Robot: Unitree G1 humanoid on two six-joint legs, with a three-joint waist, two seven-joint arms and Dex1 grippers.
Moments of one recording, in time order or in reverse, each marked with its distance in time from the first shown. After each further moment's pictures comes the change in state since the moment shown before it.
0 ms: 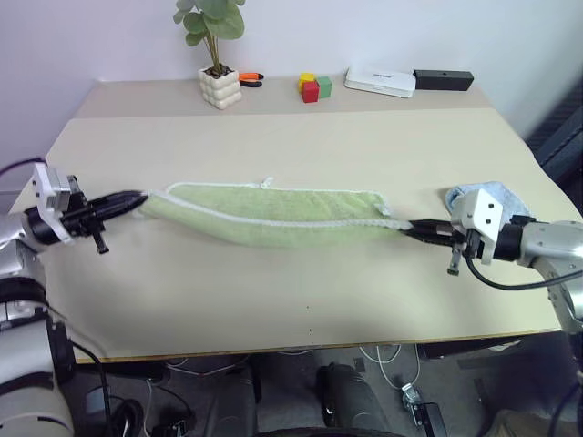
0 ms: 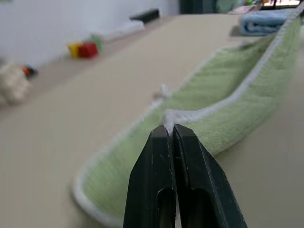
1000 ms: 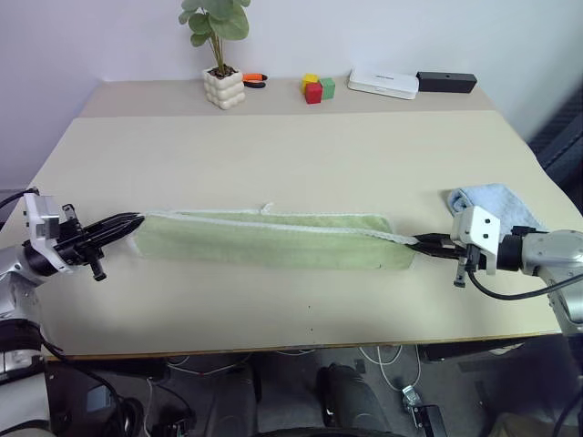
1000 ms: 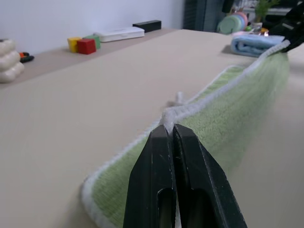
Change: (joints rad) left arm 0.166 -0.051 0.081 -0.192 -0.077 0.101 0.076; right arm -0.064 0.041 0.031 0.209 -0.131 -0.172 0.017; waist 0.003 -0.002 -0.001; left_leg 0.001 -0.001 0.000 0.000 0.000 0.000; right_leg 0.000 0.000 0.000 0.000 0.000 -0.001
